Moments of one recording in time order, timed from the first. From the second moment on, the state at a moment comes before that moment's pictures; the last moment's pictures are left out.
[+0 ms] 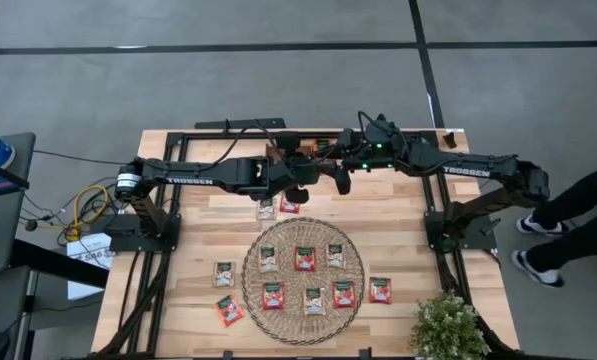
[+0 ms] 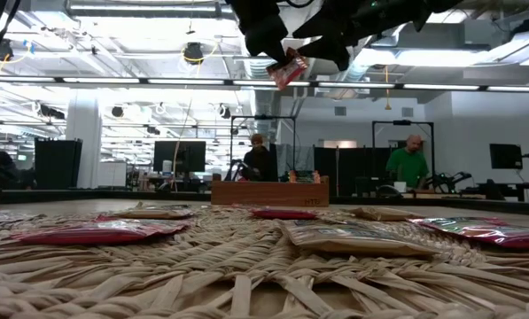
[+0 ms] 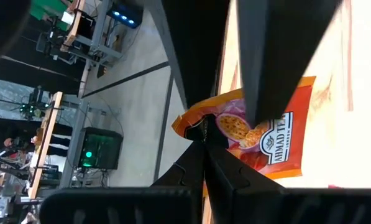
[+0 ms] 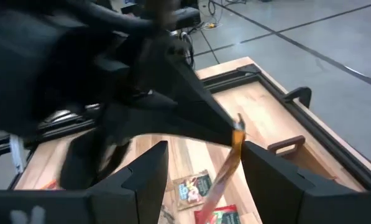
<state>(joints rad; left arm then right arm) 0.03 1.76 1.63 -0.53 -0.75 0.48 -0.33 1.32 1.00 0.01 -0.24 0.11</state>
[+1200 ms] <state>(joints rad) 0.03 1.77 1.64 -0.60 -0.72 0.48 -0.36 1.40 1.07 -0.08 -0.24 0.08</state>
